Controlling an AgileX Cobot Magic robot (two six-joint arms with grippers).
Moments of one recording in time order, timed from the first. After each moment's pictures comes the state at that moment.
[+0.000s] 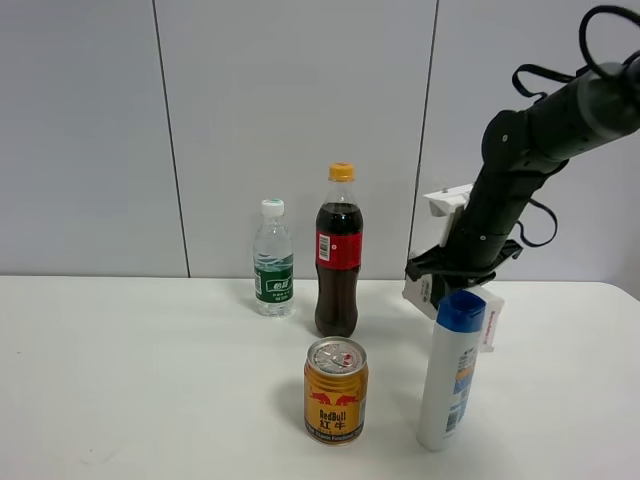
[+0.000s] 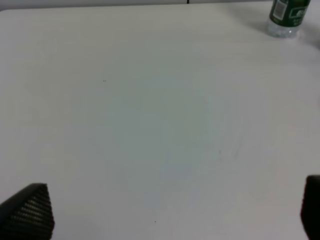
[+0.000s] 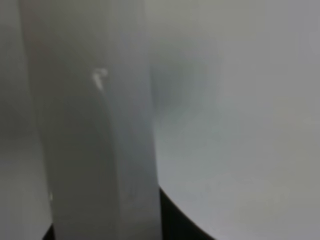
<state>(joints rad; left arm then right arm) 0.15 -0.01 -0.51 -0.19 1.06 0.16 0.26 2.14 -1.55 0.08 0.69 -0.18</state>
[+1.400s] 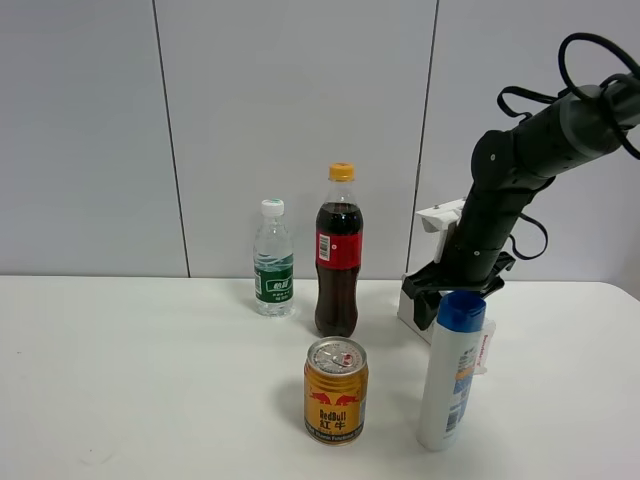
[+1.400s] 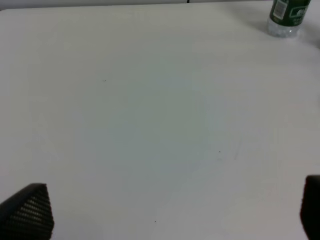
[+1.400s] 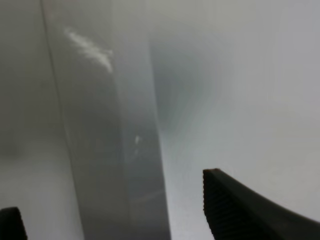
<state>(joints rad) 0.15 -0.01 -0.51 -0.19 1.06 0.16 0.26 2.15 -1.56 0.05 0.70 -0.19</state>
